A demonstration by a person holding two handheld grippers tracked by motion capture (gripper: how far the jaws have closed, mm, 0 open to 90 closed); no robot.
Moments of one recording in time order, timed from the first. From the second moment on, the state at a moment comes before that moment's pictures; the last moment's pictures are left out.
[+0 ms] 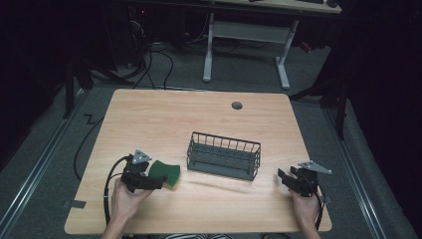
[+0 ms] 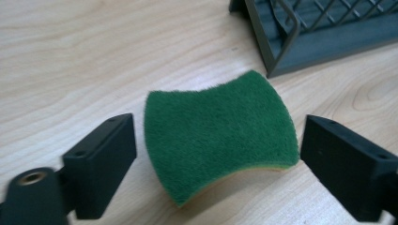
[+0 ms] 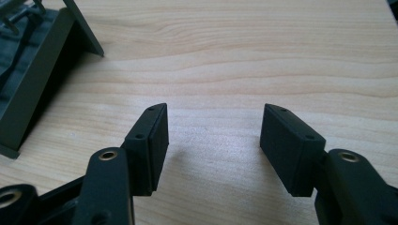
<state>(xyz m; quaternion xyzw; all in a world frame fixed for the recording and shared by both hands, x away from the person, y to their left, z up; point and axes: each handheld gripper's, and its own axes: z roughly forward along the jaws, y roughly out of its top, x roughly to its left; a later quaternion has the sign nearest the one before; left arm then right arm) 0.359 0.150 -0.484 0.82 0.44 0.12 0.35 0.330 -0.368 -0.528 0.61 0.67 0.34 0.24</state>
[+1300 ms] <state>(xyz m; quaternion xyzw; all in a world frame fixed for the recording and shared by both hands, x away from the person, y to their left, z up) 0.379 0.144 -0.508 0.80 0.51 0.10 0.30 0.326 -0.374 -0.528 0.63 0.66 0.35 0.23</state>
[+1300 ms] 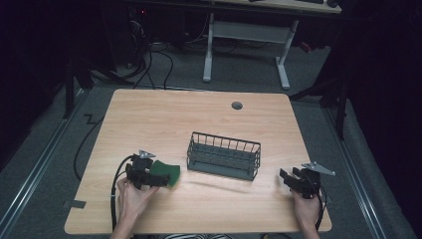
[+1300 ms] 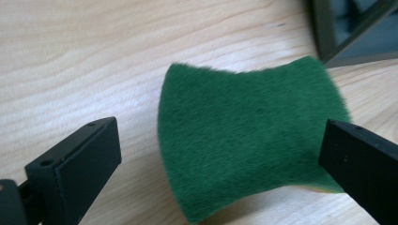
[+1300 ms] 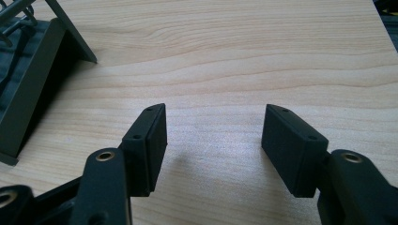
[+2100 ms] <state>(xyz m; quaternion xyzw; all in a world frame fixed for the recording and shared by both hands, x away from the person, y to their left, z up) 0.382 0.161 -0.510 0.77 0.53 0.03 0.35 0.327 -0.373 -0.529 0.63 0.66 0.34 0.24</state>
